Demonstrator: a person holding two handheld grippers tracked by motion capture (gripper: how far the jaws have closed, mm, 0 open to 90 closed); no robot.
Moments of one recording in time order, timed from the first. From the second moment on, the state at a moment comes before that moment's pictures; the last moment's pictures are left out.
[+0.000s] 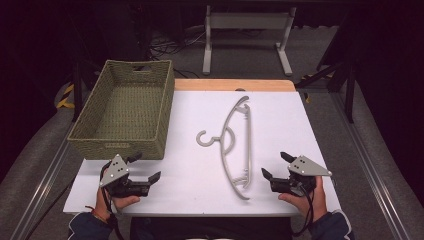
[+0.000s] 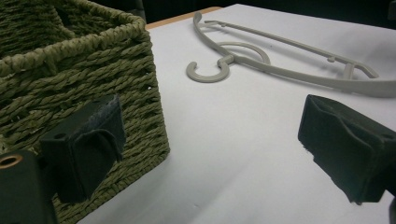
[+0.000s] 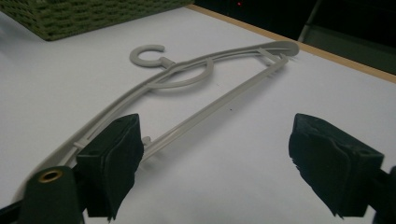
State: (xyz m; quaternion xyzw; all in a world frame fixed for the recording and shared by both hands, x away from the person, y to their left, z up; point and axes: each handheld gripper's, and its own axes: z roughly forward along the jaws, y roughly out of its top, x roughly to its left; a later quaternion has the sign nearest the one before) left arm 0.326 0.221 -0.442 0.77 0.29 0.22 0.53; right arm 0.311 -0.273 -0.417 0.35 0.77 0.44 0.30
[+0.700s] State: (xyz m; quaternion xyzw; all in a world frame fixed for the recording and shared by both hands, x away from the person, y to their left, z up) left arm 0.325 0.217 -0.446 0.78 0.29 0.21 0.52; right arm 0.322 -0.201 -0.400 0.31 0.84 0.41 0.19
